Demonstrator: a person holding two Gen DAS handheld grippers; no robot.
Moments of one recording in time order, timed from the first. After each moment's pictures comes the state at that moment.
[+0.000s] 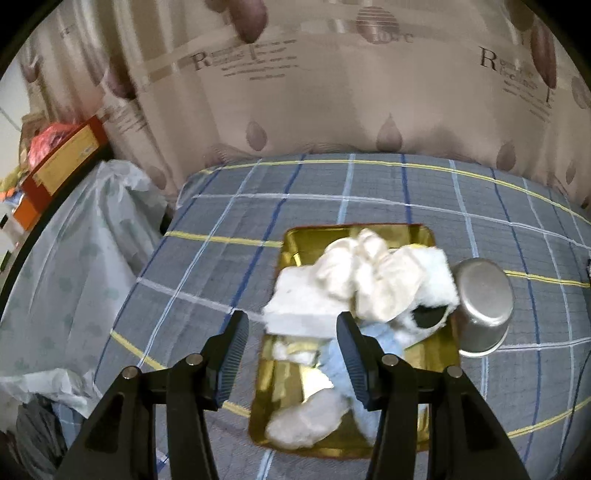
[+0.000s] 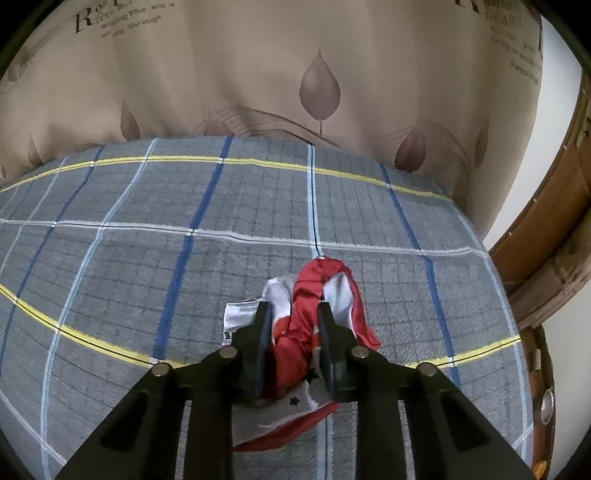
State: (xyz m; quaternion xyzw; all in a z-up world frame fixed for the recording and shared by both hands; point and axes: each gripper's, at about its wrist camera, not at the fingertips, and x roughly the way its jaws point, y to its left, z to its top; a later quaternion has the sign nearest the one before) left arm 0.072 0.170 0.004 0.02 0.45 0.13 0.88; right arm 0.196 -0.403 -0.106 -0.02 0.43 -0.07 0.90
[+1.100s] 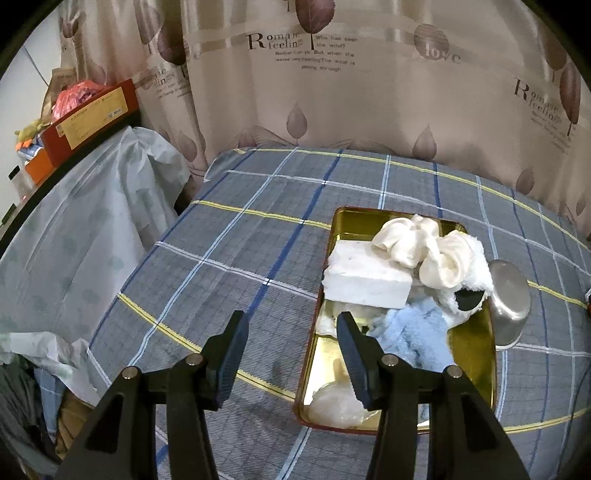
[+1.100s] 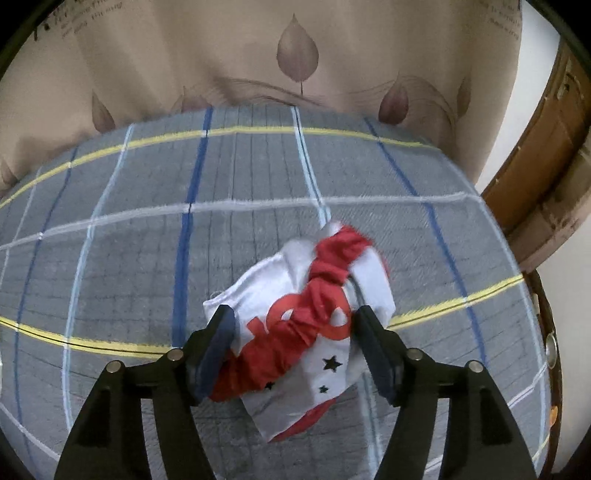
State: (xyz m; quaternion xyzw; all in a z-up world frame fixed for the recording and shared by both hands) left arm 0.035 0.219 -0.011 -0.03 0.44 0.15 0.89; right arm 0.197 -0.389 -0.112 0.04 0.49 -0.13 0.86
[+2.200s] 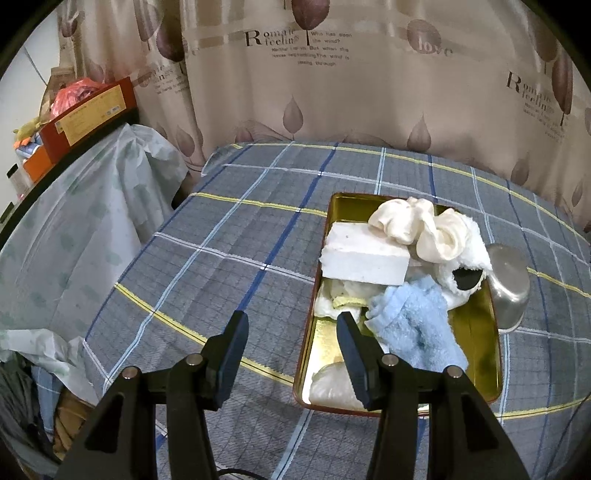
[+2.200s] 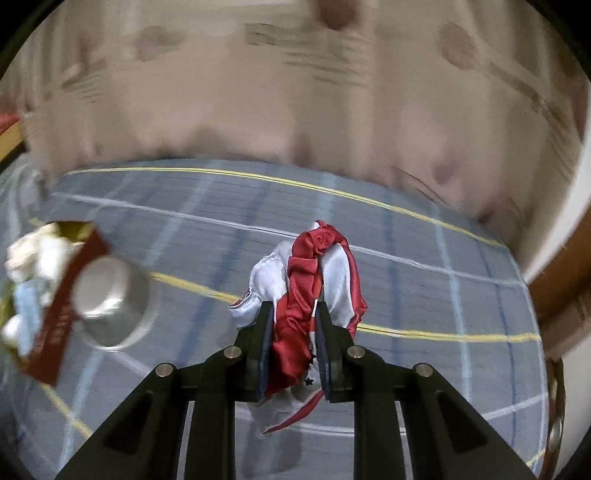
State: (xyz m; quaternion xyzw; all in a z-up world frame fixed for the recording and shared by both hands) left arm 0.017 0.214 -0.022 -0.03 0.43 0.15 0.89; right arm 0.129 -0.221 -0.021 -0.04 0.41 0.03 0.91
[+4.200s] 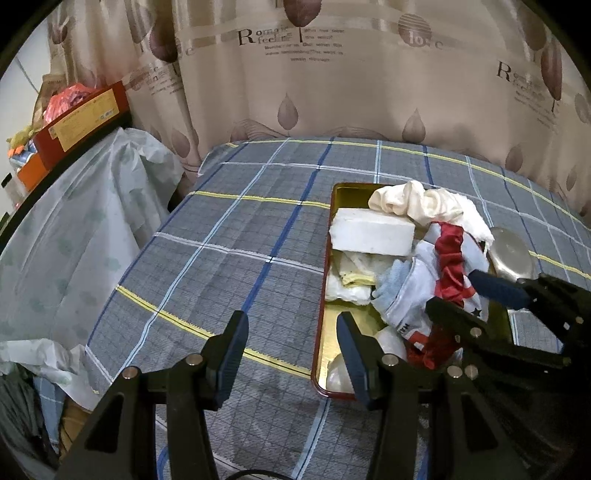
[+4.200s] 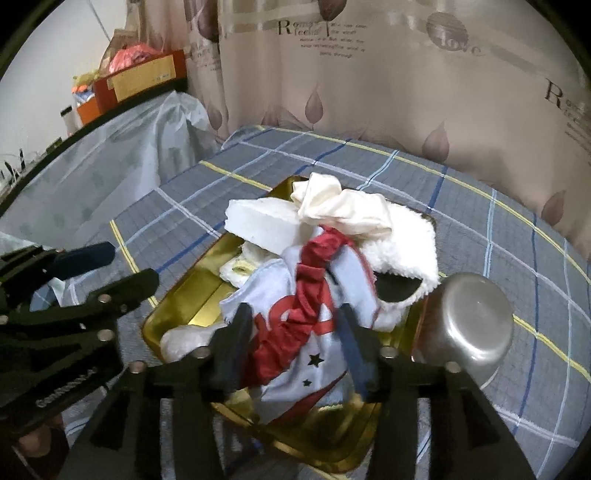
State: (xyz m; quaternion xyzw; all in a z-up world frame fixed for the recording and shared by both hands) left arm 0.006 0.219 -0.029 -0.01 0.44 0.13 0.89; right arm 0.075 0.083 -0.042 -0.08 0.39 0.28 0.87
